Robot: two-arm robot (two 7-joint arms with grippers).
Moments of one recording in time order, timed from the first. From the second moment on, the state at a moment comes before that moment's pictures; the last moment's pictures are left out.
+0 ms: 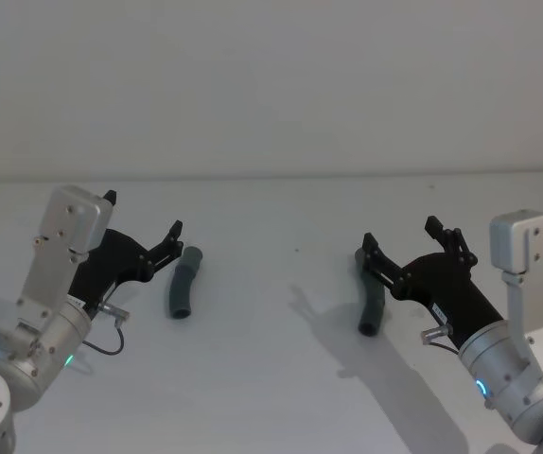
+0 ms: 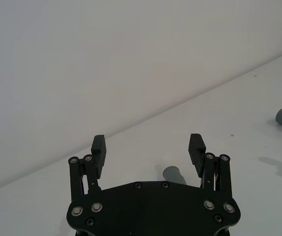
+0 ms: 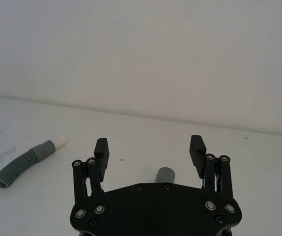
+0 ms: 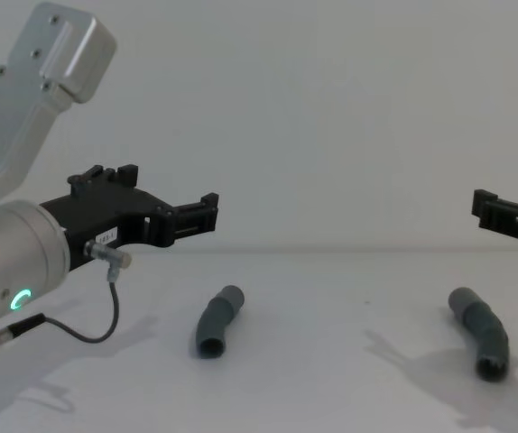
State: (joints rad) left arm -0.24 0.38 0.45 -1.63 -0.20 0.01 -0.01; right arm -0.01 0.34 -0.23 -1.77 0.29 0.03 0.07
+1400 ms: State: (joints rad) left arm -0.24 0.38 0.45 -1.63 -0.20 0.01 -0.01; right arm -0.01 0.34 -0.23 -1.77 0.29 0.03 0.07
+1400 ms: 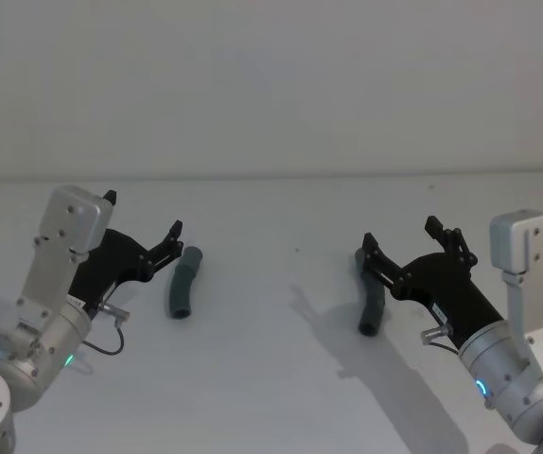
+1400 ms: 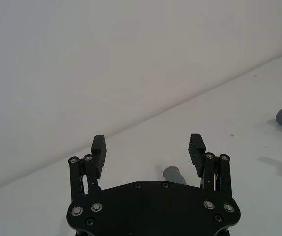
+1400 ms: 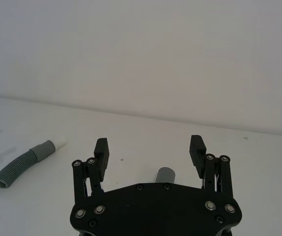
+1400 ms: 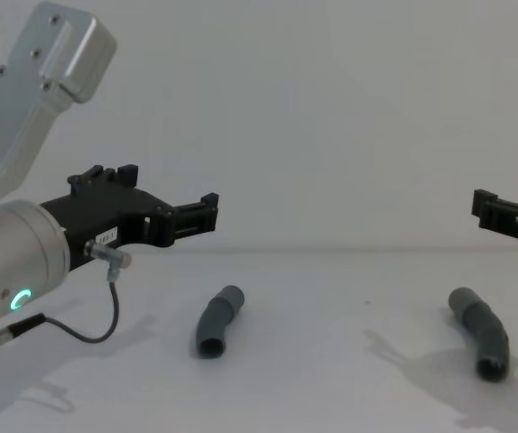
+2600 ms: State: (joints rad) left arm -0.33 0.23 0.40 -1.67 -0.32 0.39 0.04; right arm -0.01 0.34 -0.23 -1.77 0.29 0.03 0.07
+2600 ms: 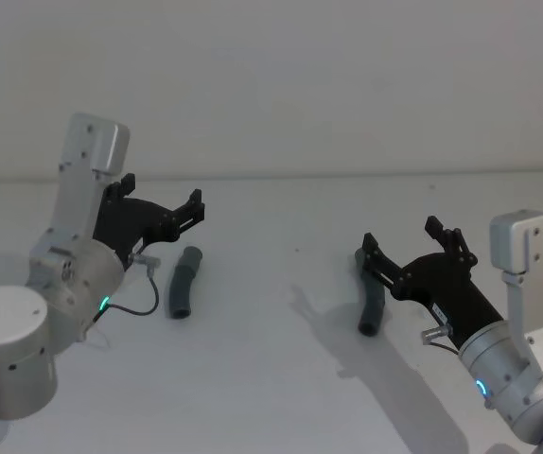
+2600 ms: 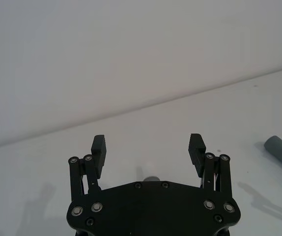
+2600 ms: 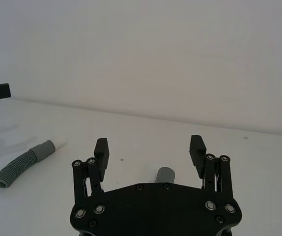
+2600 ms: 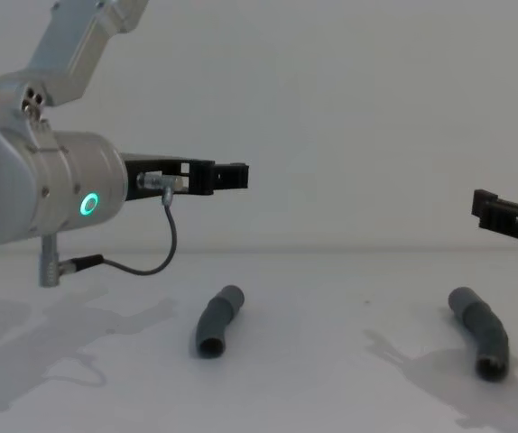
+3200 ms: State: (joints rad) left arm -0.38 0.15 0.39 -1.67 -0.32 0.63 0.15; right arm -0.01 0.34 -0.23 -1.77 0.29 0.03 0.07
